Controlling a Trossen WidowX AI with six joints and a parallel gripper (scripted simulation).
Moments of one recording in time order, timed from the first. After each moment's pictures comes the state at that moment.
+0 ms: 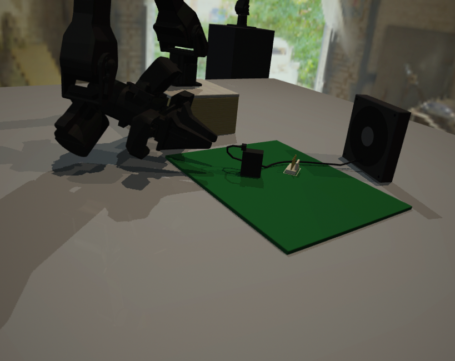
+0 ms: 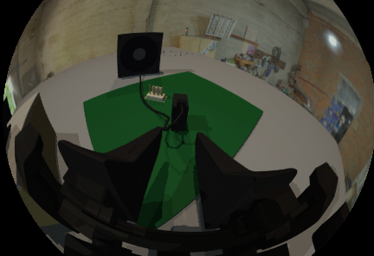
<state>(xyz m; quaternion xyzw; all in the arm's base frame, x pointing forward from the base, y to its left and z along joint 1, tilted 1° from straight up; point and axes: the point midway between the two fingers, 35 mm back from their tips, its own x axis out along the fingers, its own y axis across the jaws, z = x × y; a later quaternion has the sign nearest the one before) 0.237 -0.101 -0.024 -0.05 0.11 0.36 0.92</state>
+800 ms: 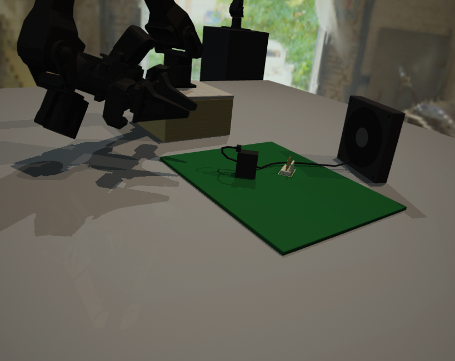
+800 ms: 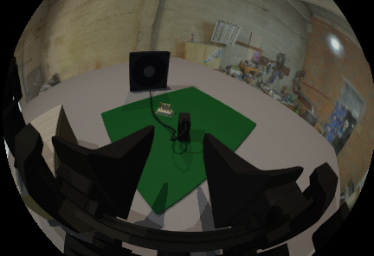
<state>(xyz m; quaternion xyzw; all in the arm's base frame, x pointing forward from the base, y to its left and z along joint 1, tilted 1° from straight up) 0.211 -0.119 0.019 -0.04 0.10 0.39 0.92</state>
